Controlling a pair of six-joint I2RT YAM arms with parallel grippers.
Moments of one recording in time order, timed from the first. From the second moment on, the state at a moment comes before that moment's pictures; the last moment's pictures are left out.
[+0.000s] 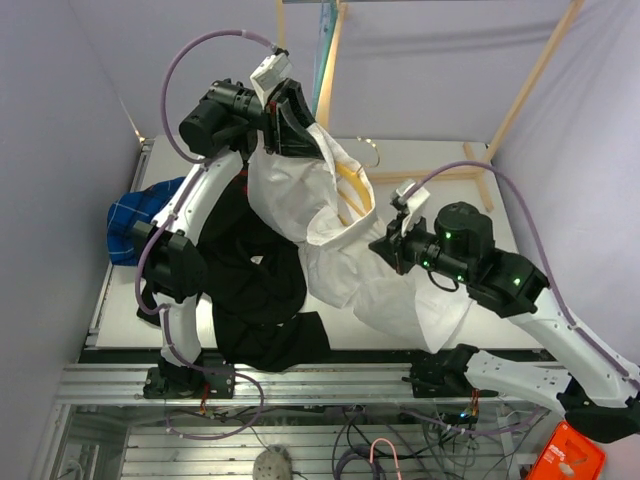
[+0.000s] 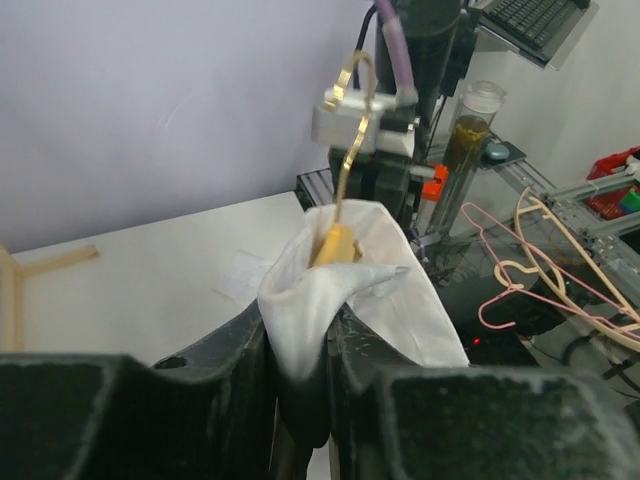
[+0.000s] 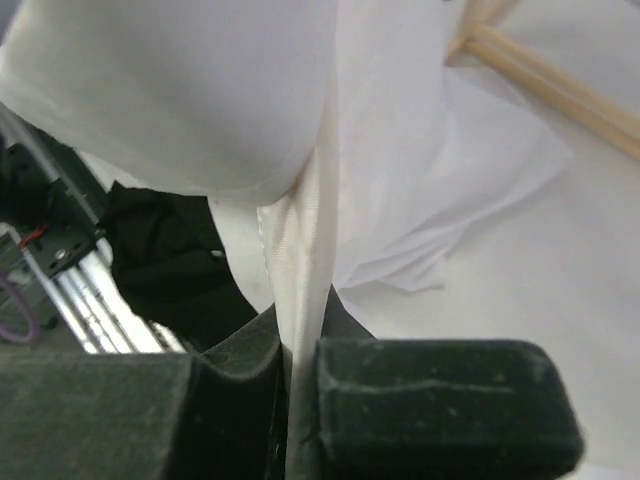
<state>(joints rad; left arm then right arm) -0.41 1.95 2.05 1.42 1.57 -1.55 0.84 0.90 1.15 -0.62 -0.07 0.05</state>
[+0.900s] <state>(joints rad) -0.55 1.93 1.89 1.43 1.57 -1.69 0.84 0.95 1.49 -1.16 0.50 0.26</state>
